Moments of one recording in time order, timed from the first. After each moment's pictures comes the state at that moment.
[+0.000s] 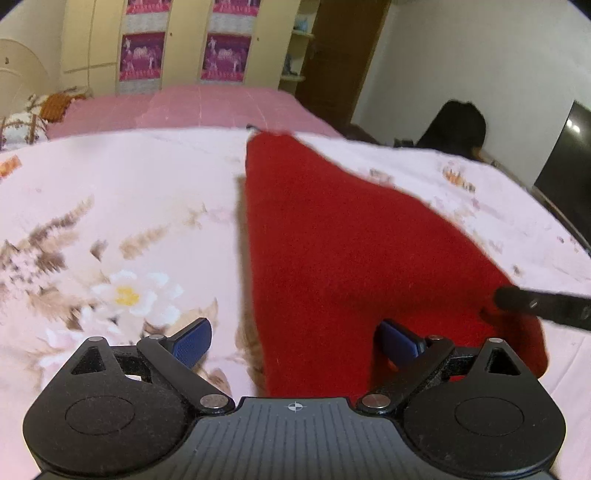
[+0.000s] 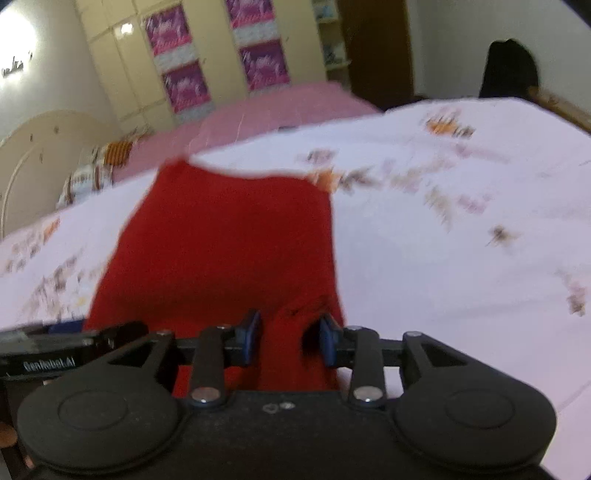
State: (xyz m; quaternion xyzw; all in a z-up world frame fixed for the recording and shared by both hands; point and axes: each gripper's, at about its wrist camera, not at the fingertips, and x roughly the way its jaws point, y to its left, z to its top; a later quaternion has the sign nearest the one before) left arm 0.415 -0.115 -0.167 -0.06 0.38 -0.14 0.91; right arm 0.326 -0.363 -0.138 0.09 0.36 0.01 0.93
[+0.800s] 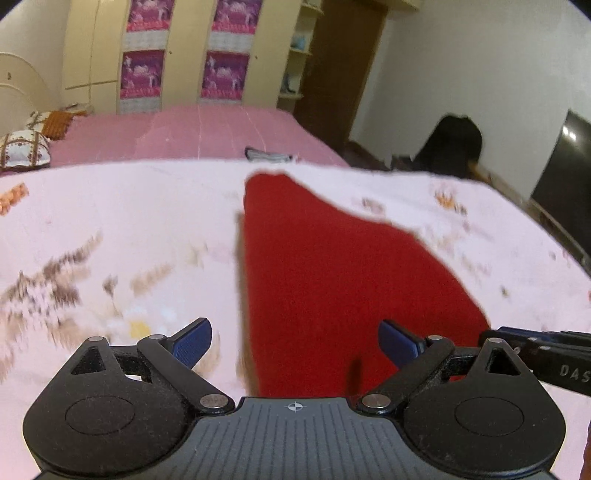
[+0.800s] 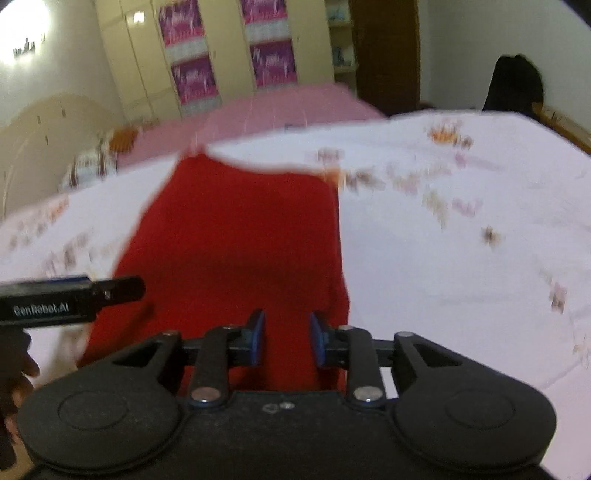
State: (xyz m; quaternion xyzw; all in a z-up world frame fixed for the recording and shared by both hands) left arm 0.421 -0.111 -0.136 -0.06 0.36 -0.14 0.92; right arm 0.320 -0.350 -0.128 0.06 0.37 0.02 0.93
